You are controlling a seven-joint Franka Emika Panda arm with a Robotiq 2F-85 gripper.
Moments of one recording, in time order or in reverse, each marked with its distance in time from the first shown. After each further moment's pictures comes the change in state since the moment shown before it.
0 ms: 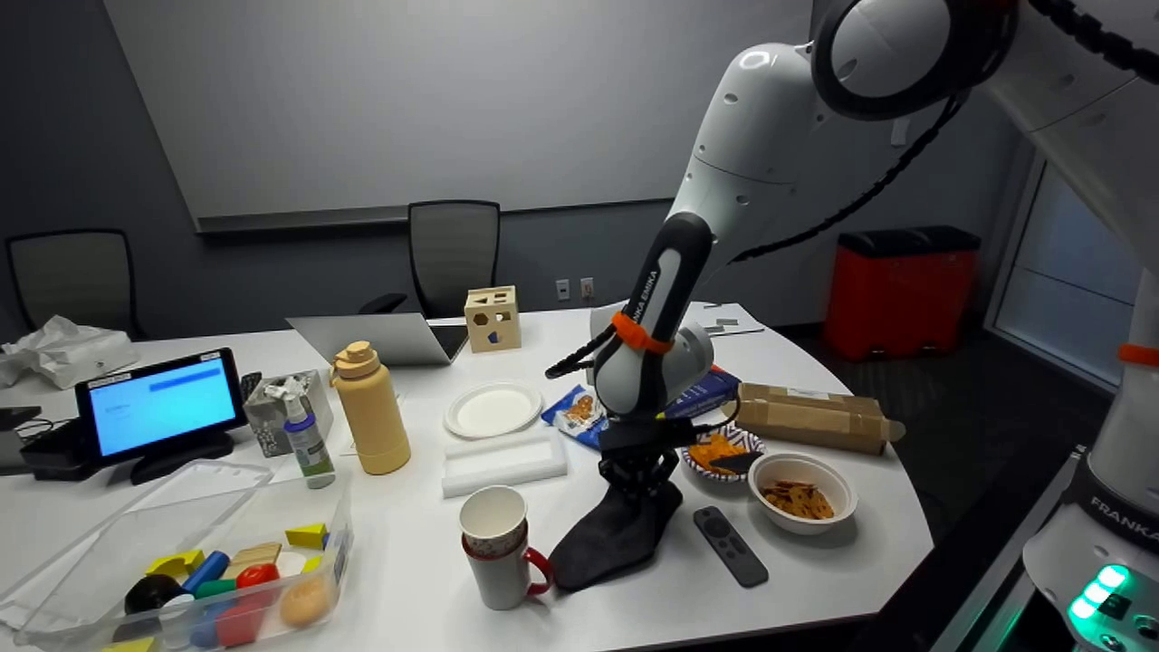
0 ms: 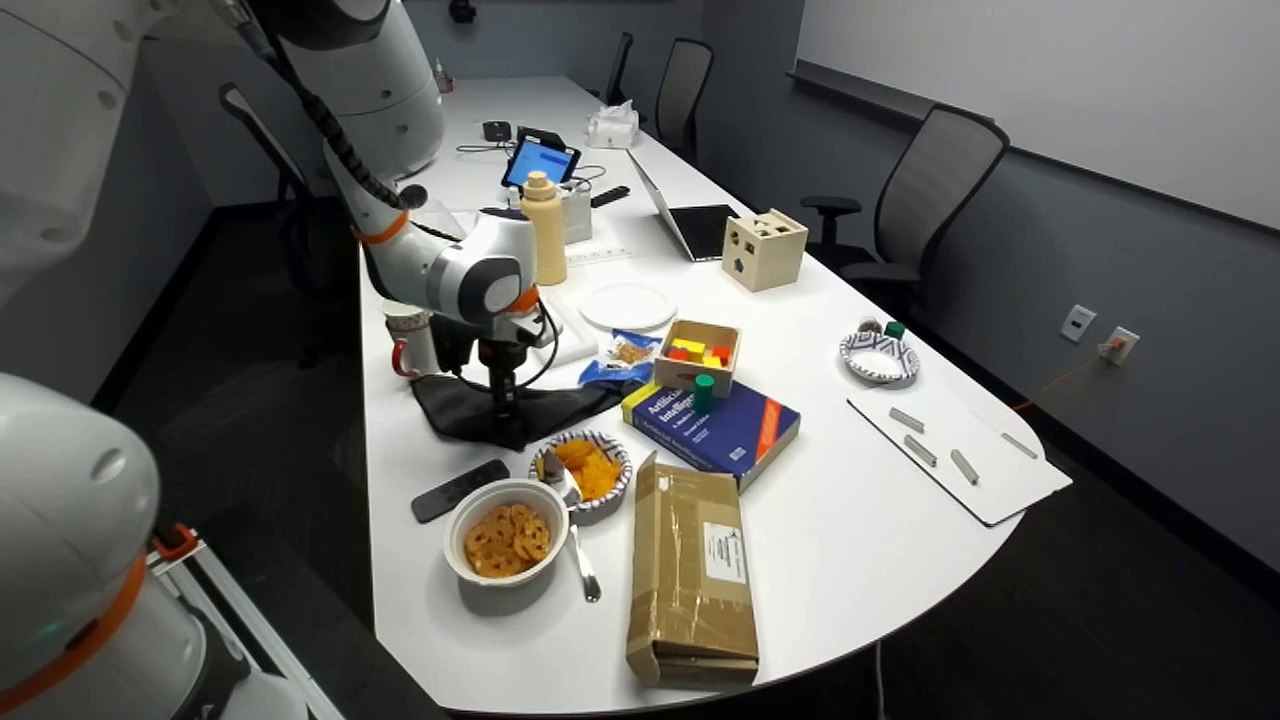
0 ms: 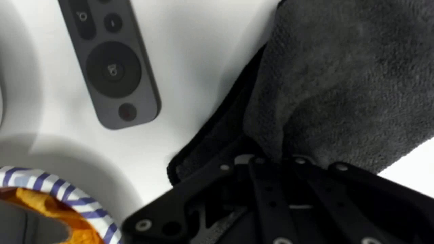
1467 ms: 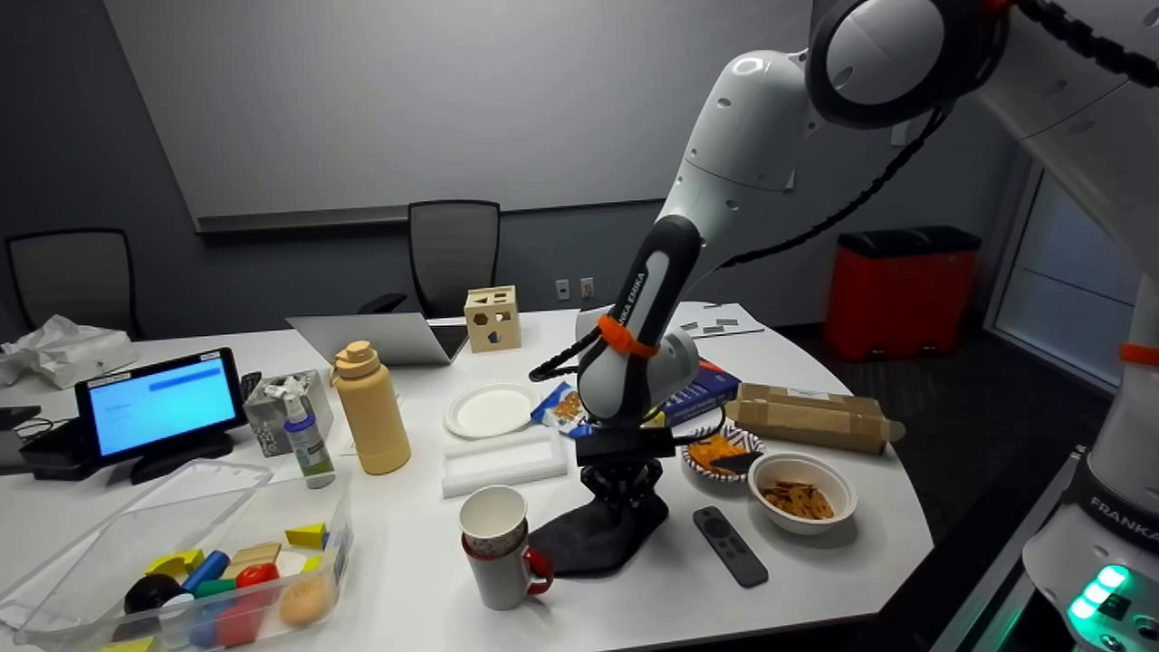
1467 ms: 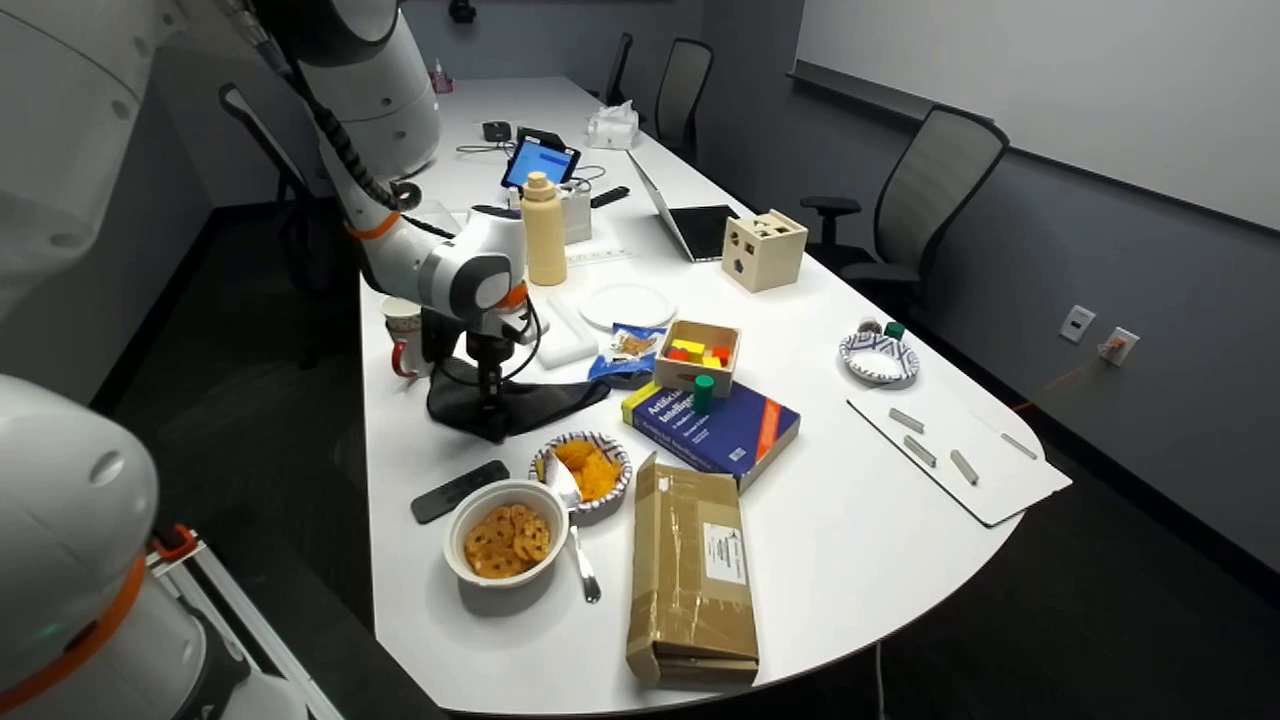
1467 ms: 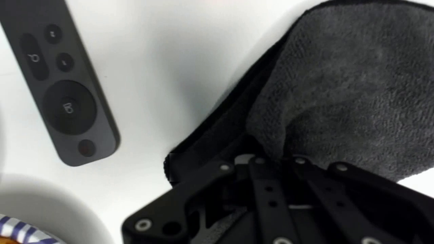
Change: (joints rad) arm -0.008 0.026 0.052 0.049 0.016 -0.018 0.084
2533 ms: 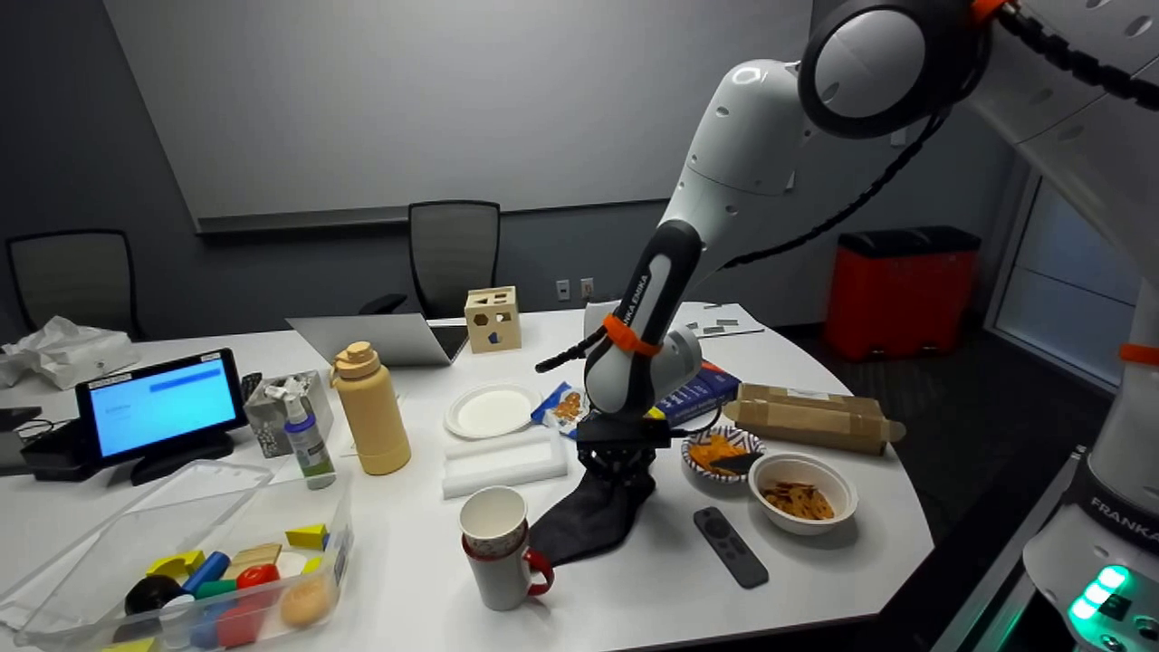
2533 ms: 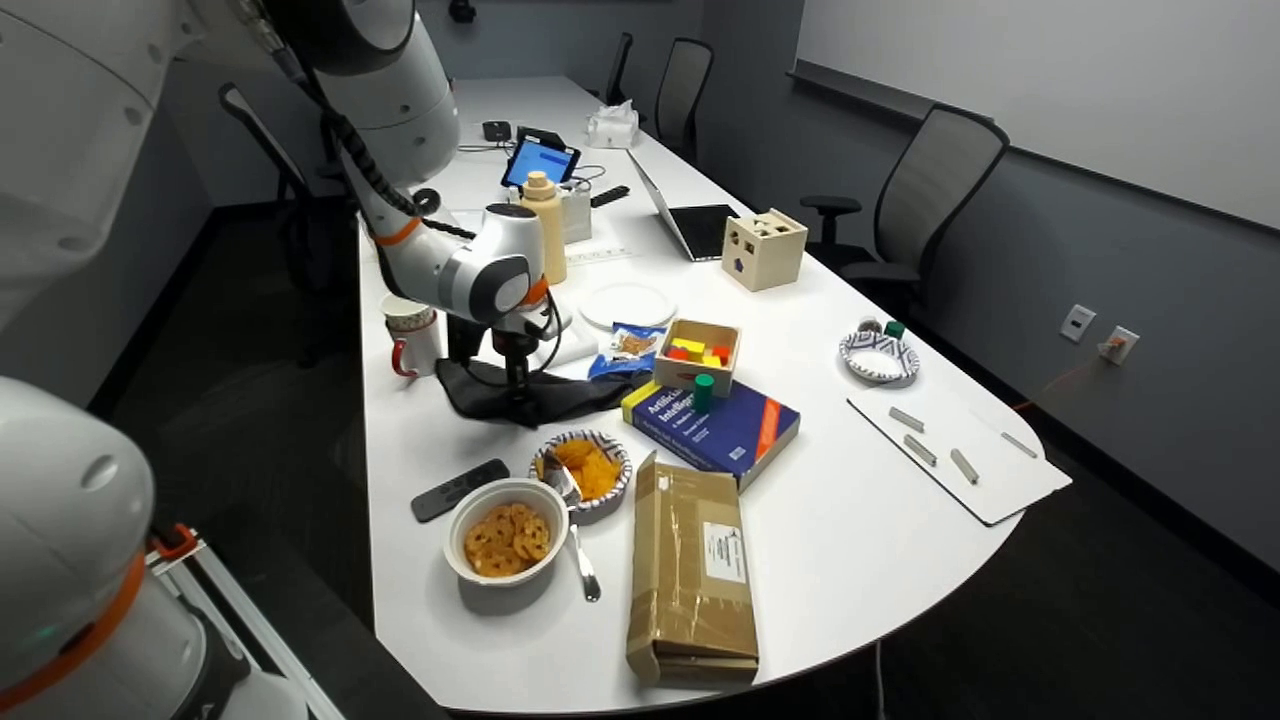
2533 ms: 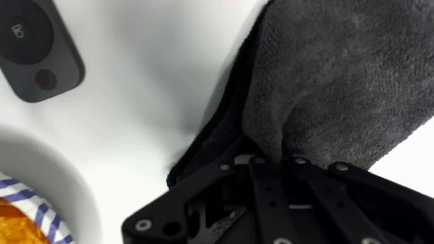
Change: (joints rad) arm -0.023 0.027 -0.020 0.031 -0.026 0.118 0.009
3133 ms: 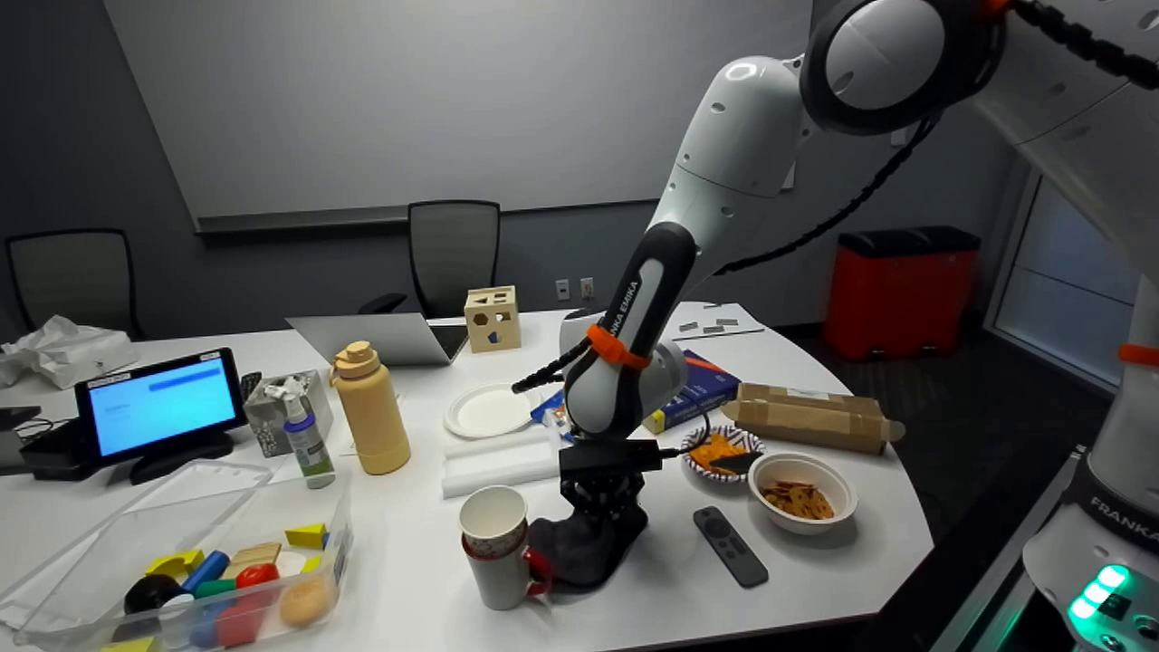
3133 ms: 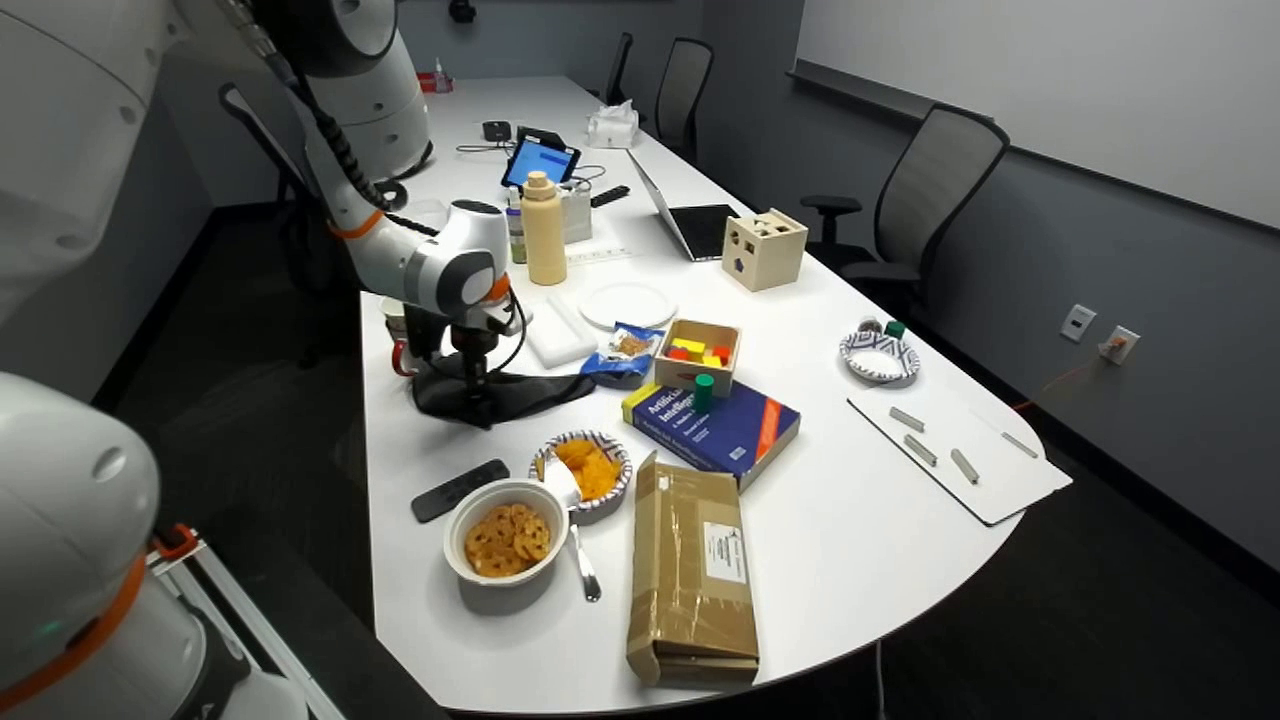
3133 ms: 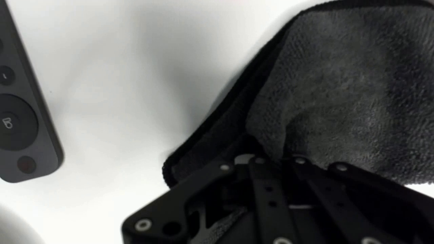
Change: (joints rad) arm 0.036 -0.002 0.068 0.007 -0.003 -0.077 -0.008
